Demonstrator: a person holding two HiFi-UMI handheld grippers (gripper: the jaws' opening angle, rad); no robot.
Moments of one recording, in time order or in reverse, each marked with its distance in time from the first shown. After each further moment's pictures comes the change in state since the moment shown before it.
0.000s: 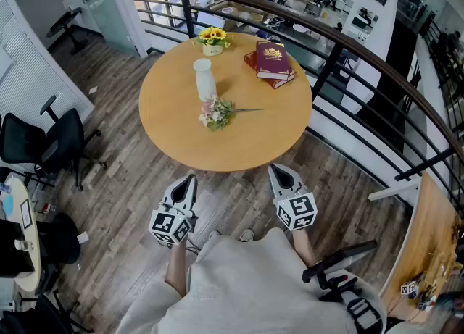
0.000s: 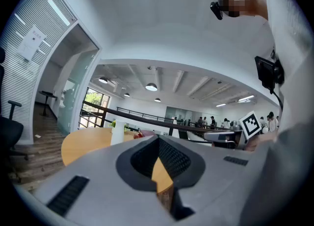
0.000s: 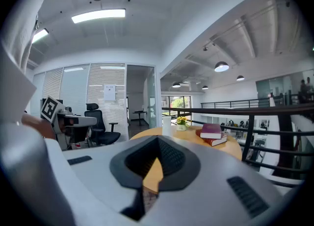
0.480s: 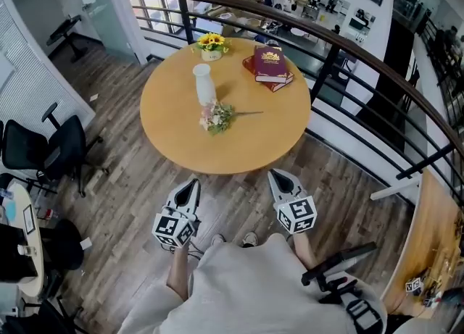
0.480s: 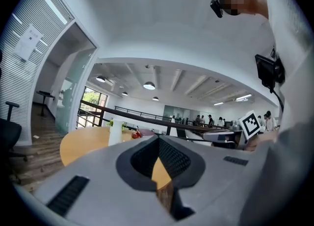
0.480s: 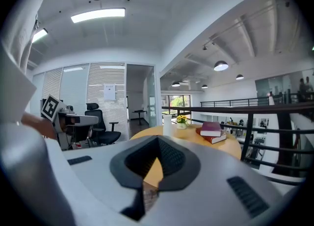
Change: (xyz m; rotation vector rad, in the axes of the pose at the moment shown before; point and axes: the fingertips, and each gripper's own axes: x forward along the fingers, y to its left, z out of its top) left arm -0.005 -0.010 -0.006 0.006 0.024 -0.021; right arm -0.011 0.009 -0.010 0.011 0.014 0.003
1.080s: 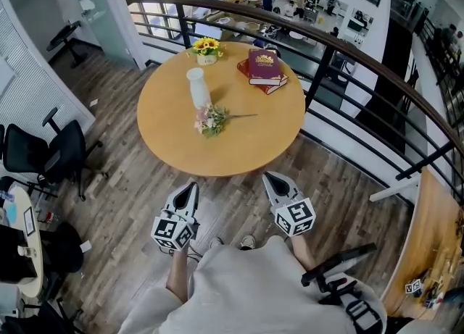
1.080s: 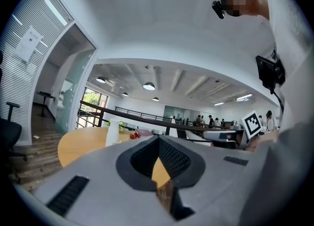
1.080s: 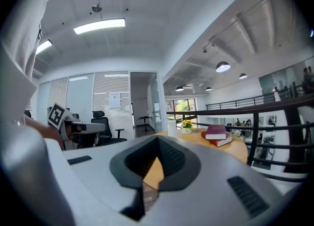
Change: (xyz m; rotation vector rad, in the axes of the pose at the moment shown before) left arm 0.005 -0.019 0.001 0.003 -0.004 0.008; right arm -0.013 0.001 0.010 0.037 -0.075 0.078
